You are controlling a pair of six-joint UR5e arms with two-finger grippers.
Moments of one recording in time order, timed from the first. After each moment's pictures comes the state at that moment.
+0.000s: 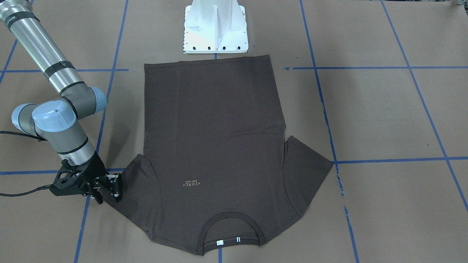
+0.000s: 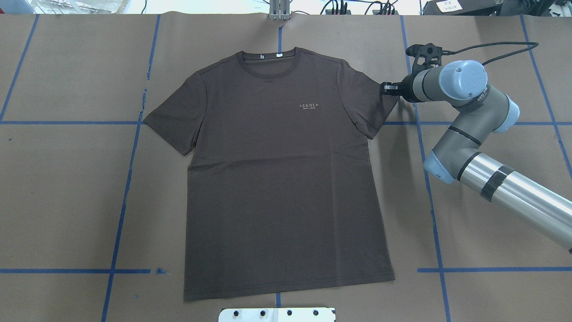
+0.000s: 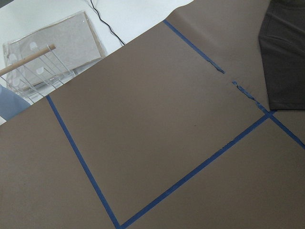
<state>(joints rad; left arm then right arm) -1.53 -1.46 -1.86 -2.13 -2.35 0.08 0.83 -1.06 1.15 -0.65 1.76 1.11</state>
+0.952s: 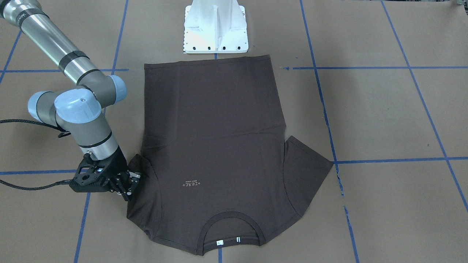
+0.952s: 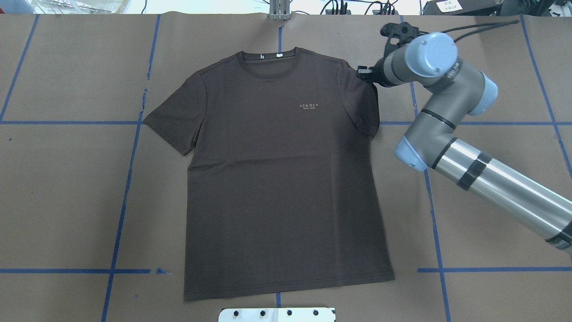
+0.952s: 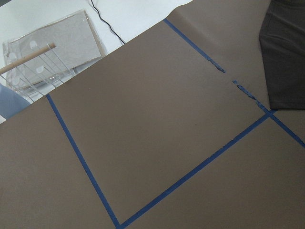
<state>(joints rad) -1.53 -1.46 -1.86 -2.13 -2.35 0.08 0.80 -0.93 1.29 -1.00 1.72 1.20</state>
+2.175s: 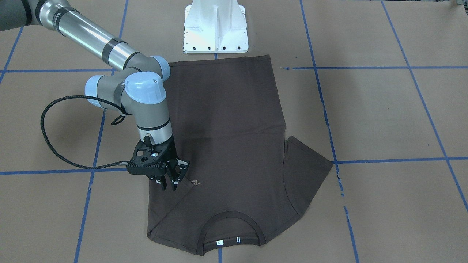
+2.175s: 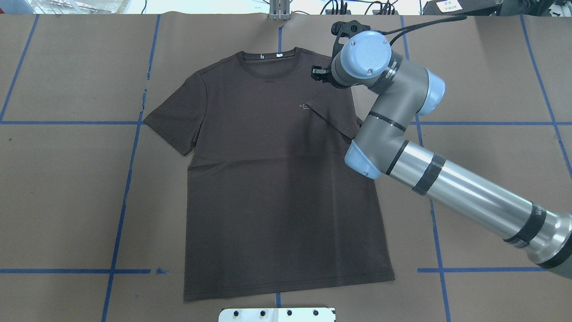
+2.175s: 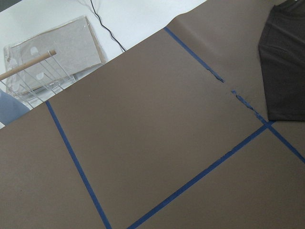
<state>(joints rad) -1.48 -1.52 -1.86 -2.16 -2.35 -0.03 0.75 -0.81 1.32 -1.18 1.68 1.18</state>
